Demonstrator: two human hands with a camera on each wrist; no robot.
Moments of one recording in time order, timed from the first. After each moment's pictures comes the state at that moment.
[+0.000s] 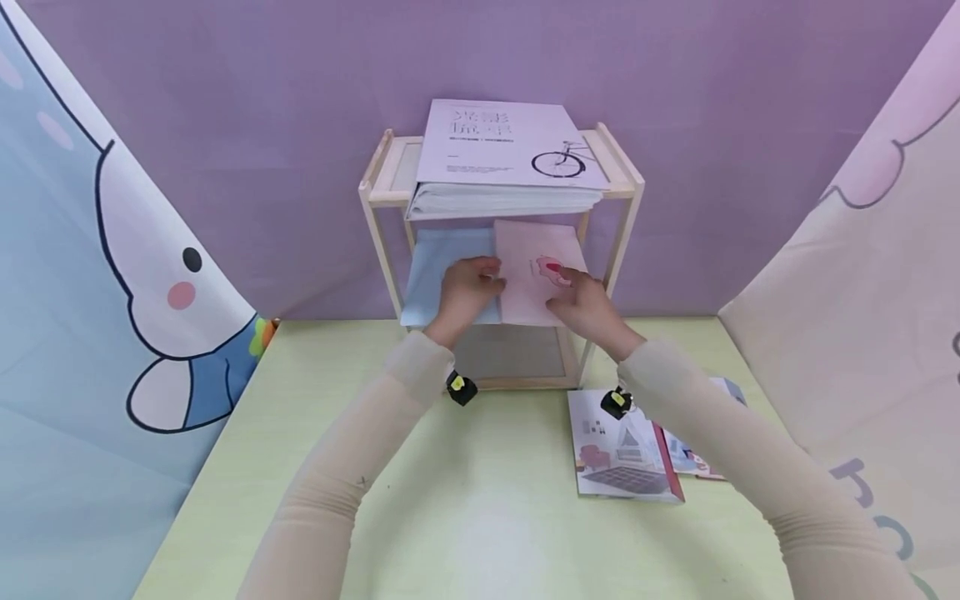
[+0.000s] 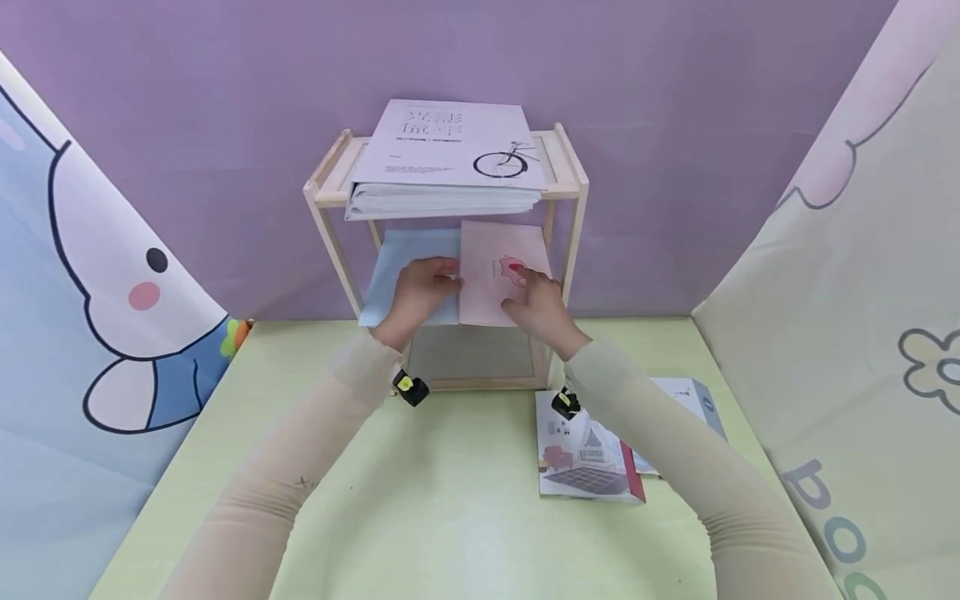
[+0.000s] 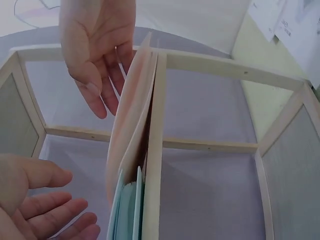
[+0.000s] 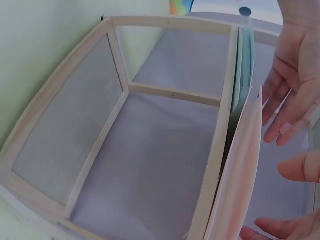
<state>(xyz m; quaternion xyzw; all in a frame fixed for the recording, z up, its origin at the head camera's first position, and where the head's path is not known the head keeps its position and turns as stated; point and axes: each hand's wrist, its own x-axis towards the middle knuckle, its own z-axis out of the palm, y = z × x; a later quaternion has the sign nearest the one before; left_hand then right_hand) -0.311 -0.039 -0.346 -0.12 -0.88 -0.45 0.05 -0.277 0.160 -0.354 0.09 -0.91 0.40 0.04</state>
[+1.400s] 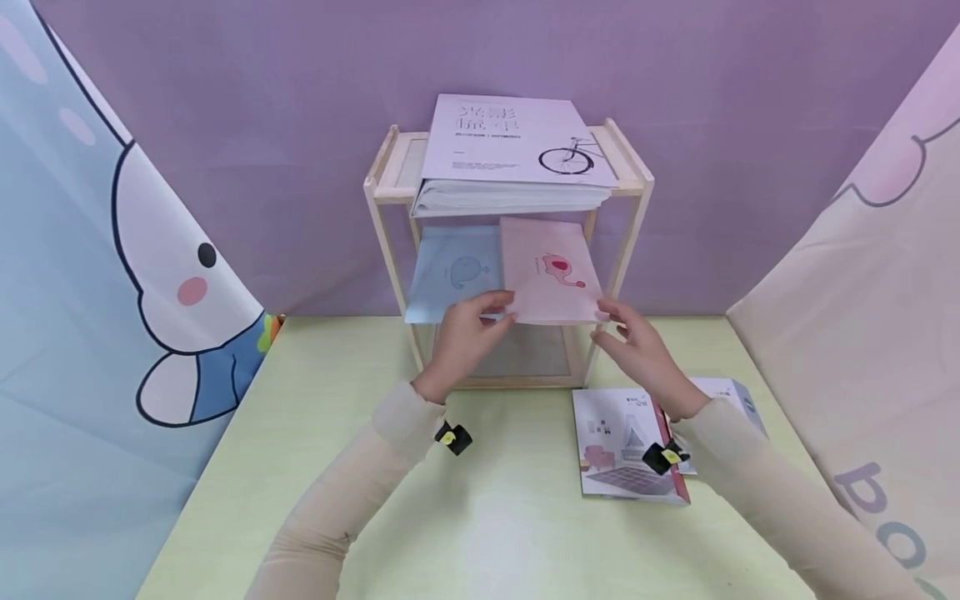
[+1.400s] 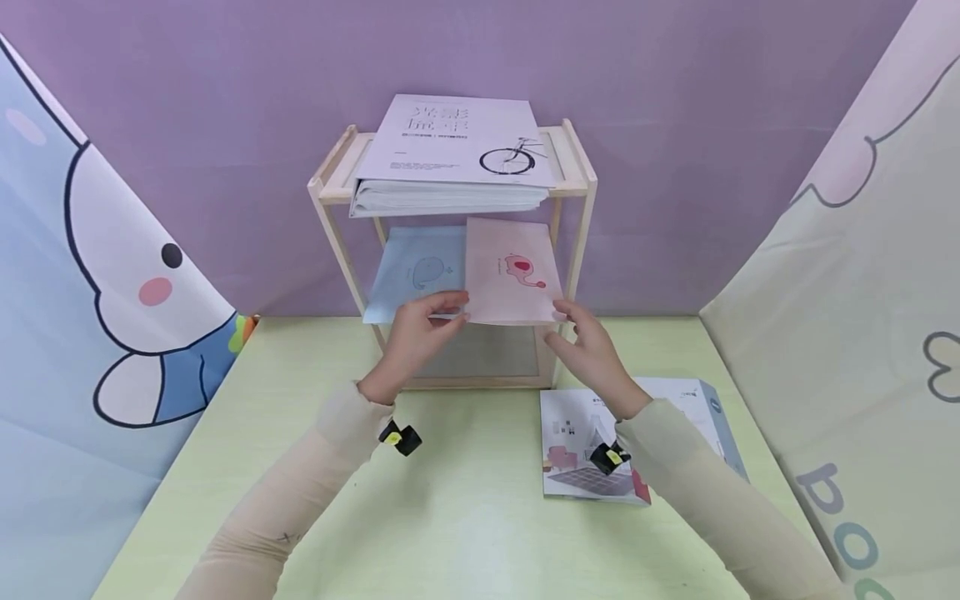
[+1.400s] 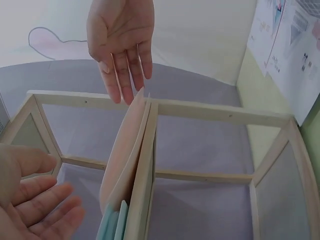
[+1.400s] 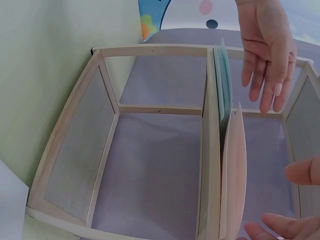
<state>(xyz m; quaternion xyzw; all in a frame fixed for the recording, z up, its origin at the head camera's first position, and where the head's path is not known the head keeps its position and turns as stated) -0.253 -0.050 -0.371 -0.23 -0.84 -0.47 0.12 -0.215 0.200 -0.378 0.08 -0.85 0.52 0.03</state>
